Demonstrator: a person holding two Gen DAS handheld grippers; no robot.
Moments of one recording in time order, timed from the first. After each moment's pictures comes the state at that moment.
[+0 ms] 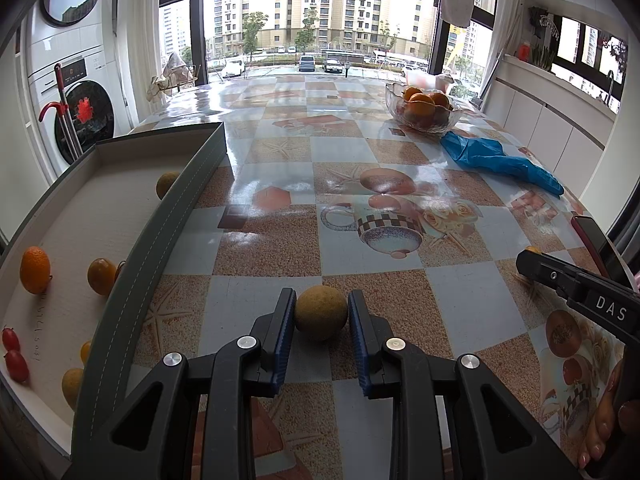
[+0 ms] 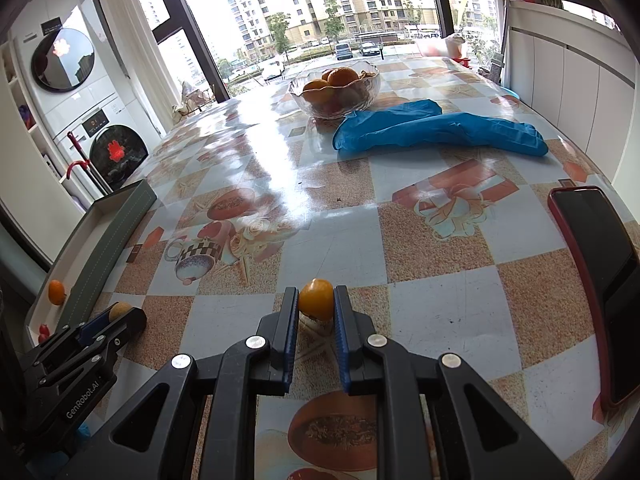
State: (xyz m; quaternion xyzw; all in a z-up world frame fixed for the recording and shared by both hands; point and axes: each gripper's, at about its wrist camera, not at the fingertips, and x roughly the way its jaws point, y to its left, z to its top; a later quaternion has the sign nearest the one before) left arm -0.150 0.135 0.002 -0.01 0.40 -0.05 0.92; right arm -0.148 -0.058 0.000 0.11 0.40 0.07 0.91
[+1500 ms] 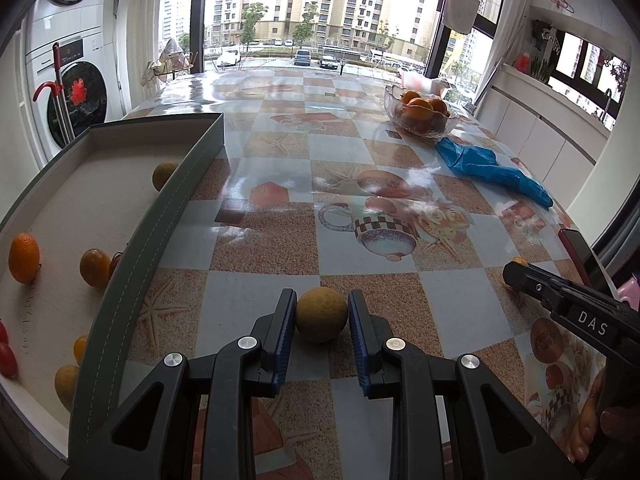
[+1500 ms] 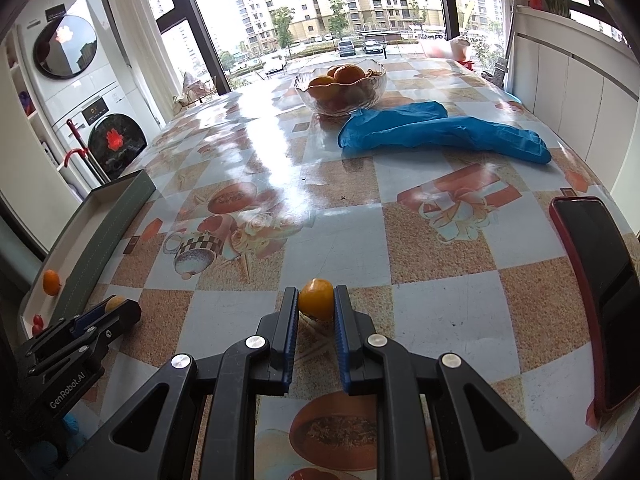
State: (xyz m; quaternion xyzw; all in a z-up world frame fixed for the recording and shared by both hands) left arm -0.150 0.146 0.005 -0.05 0.41 -0.07 0.91; right arm -0.148 -0.054 0.003 0.09 0.42 0.07 0.90
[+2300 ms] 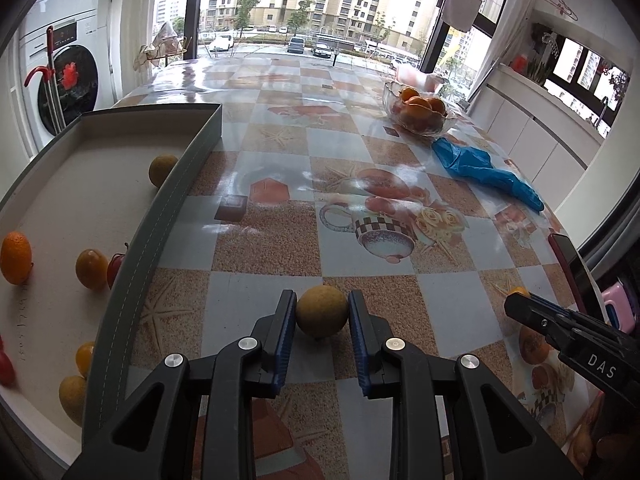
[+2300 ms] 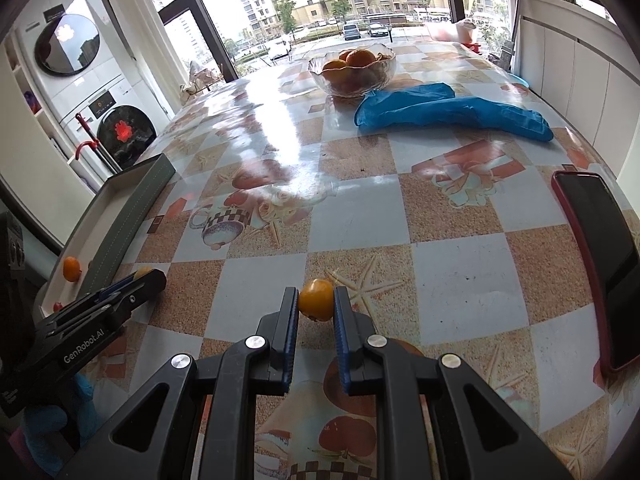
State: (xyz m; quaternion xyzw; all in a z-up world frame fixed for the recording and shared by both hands) left arm -0.142 0.156 0.009 -0.07 0.42 -0.10 0.90; right arm -0.166 -0.048 0.011 0.10 0.44 0.09 0.89
